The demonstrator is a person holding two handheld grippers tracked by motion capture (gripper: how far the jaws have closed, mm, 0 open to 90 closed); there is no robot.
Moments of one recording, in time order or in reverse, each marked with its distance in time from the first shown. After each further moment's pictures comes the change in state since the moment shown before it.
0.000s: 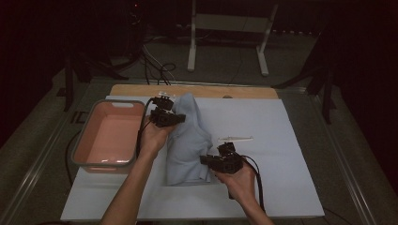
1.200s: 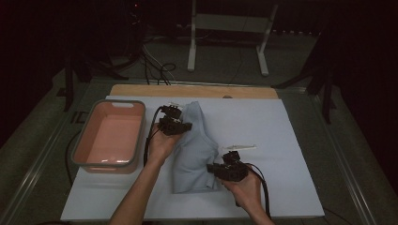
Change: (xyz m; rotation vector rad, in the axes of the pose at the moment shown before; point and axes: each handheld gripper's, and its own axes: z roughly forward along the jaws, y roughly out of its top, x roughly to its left) left arm -0.013 -0.020 0.025 0.039 -0.011 0.018; right arm -0.016 -0.026 -0.001 0.052 -0.051 -0.017
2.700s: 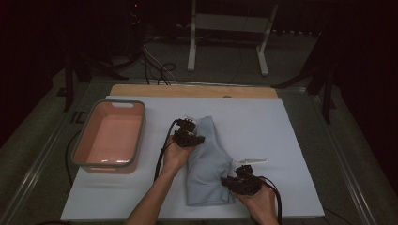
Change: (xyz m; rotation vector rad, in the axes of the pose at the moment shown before) left arm -0.027 -0.027 0.051 0.065 -0.063 0.011; right arm -0.028 -0.044 -0.015 0.065 -0.072 -0.001
